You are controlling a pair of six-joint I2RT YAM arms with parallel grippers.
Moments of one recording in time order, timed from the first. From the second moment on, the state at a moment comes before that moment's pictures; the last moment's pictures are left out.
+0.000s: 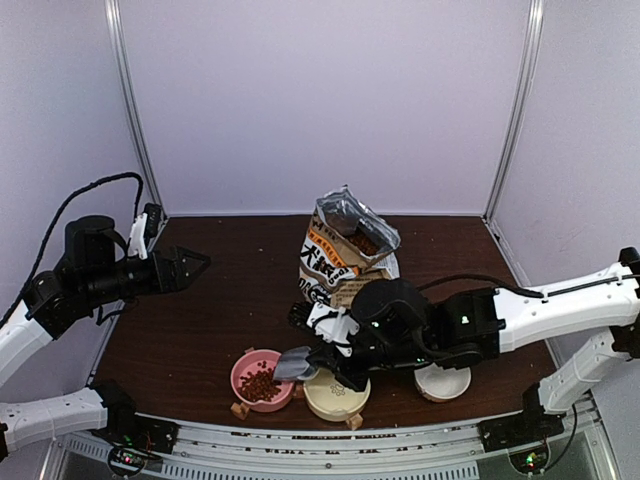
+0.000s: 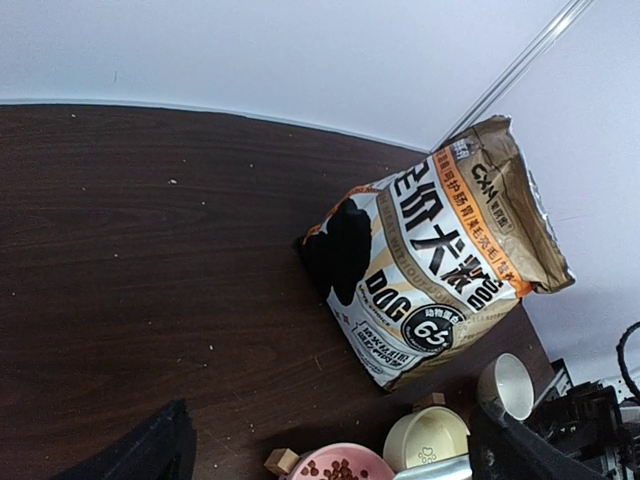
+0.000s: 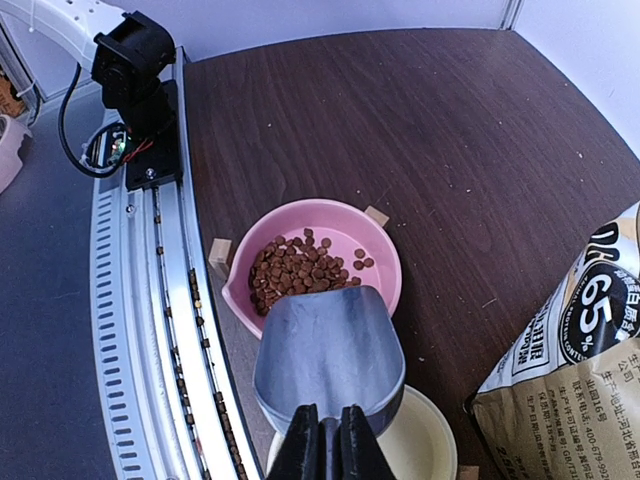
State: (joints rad) left arm -0.56 0.71 0.80 -0.47 0.12 -0.53; right arm 1.36 1.45 1.06 -0.23 0.11 0.06
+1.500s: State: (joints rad) left arm -0.56 0.71 0.81 -0.49 0.11 -0.52; right arm 0.91 1.18 1.39 -0.65 0.12 0.13
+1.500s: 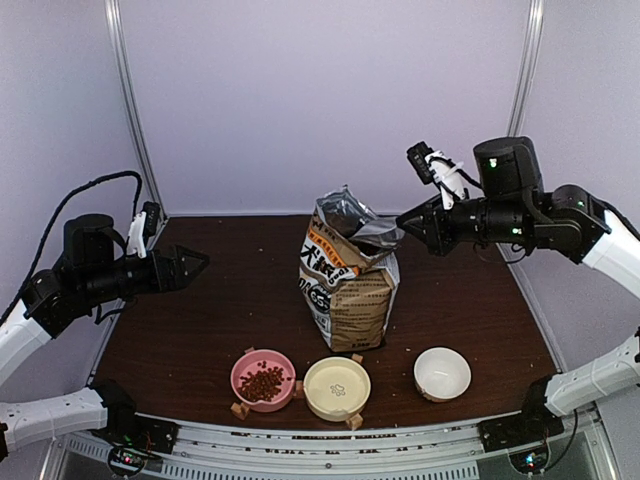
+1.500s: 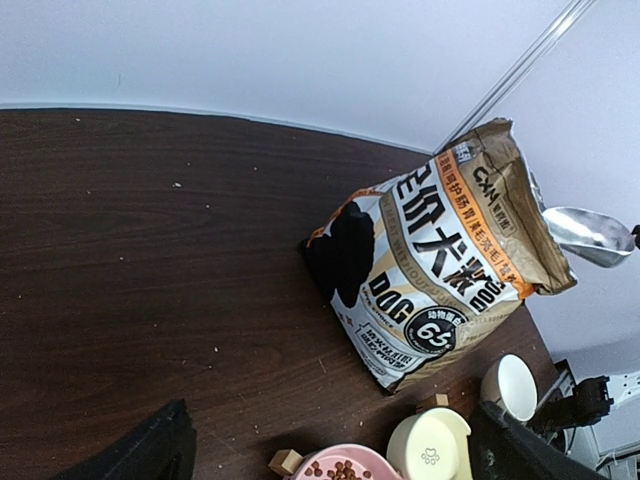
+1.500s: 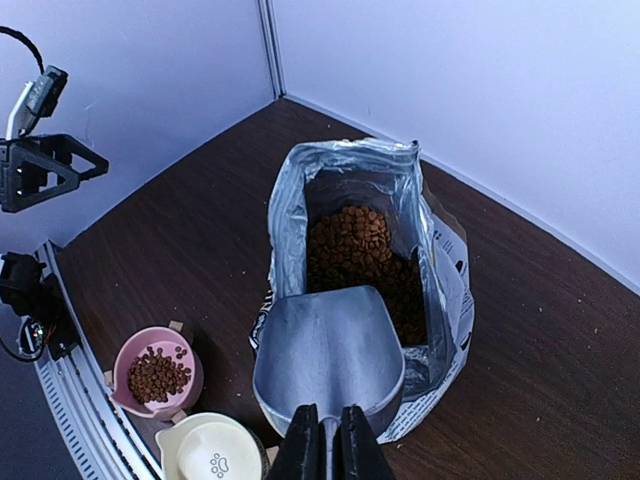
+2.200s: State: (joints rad) left arm -0.56 0.75 0.81 -0.49 0.11 -0.52; right arm 0.88 1.77 1.71 -0.80 0.27 0.19
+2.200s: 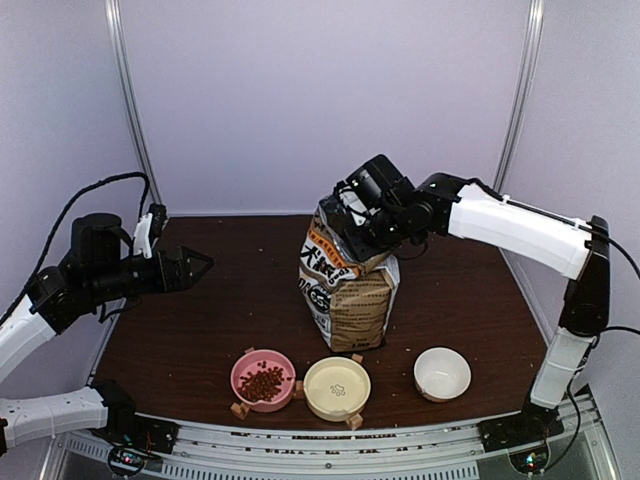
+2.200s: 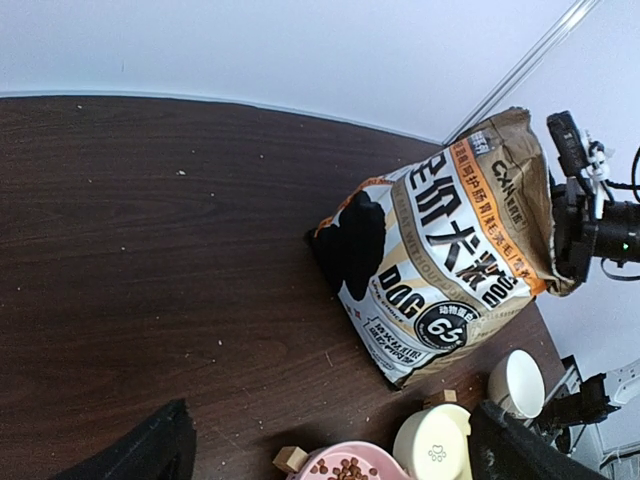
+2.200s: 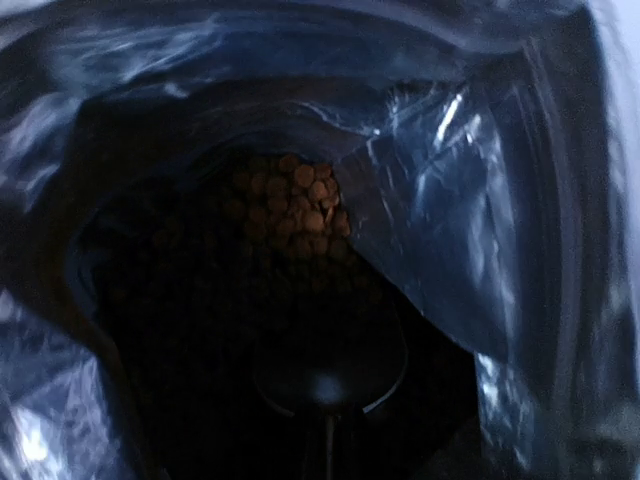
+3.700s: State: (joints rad) left arm -0.56 0.70 0.81 -0.49 0.09 -0.52; right arm 0.88 1.48 1.17 -0.09 0.26 0.16
